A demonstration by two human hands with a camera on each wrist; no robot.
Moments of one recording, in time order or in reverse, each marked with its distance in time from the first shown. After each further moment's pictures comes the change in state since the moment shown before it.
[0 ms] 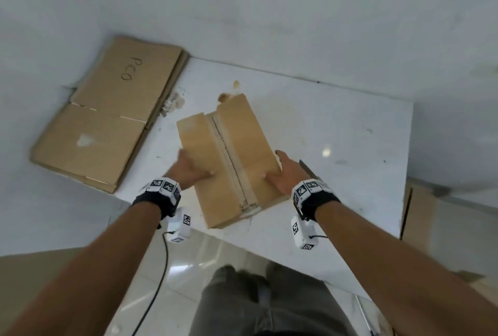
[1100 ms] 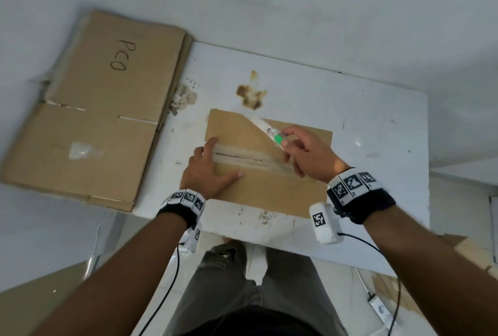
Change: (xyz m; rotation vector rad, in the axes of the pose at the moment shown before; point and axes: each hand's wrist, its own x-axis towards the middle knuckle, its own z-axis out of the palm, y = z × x) left_hand 0.070 -0.061 -0.053 0.255 0.061 0.399; right_hand 0.010 -0.142 0.022 0.294 0.129 -0.094
